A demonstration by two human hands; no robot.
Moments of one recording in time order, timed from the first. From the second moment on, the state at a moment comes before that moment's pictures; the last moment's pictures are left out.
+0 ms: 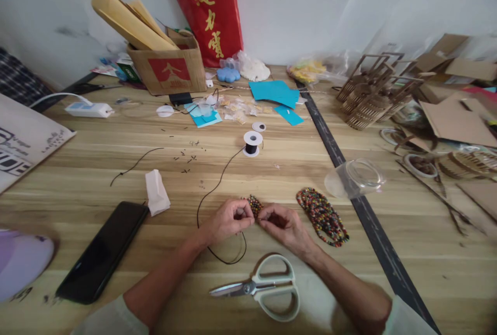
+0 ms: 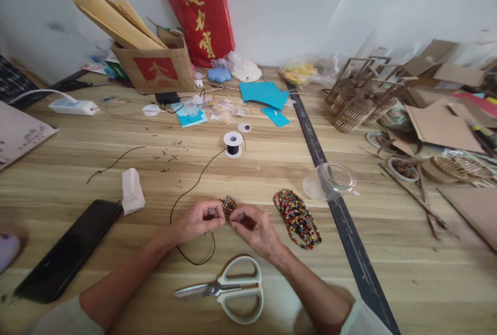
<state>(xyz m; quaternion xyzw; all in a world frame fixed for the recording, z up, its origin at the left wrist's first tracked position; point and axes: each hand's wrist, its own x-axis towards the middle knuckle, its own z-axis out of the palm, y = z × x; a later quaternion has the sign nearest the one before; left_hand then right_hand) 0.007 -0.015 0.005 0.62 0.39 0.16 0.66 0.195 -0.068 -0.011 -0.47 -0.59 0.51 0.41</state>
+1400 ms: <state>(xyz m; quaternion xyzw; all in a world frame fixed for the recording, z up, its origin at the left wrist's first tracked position) 0.007 -0.016 0.004 0.67 0.35 0.19 0.63 0.193 -0.067 -0.013 -0.48 -0.60 0.49 0.40</state>
